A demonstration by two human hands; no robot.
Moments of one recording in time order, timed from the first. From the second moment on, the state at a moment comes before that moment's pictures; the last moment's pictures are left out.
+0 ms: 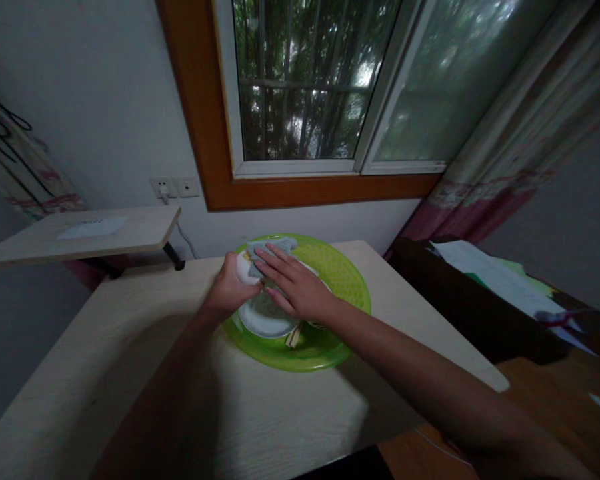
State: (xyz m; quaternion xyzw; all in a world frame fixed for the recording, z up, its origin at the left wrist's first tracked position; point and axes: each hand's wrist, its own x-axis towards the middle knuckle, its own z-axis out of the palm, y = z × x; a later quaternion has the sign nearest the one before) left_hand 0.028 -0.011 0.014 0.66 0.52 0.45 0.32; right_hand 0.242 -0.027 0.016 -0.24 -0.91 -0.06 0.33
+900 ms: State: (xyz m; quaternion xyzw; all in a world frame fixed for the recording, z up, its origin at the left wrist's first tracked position) left_hand 0.032 -0.009 0.011 0.62 0.47 0.49 0.41; right_hand 0.262 -0.004 -0.003 -0.35 -0.82 0.11 0.45
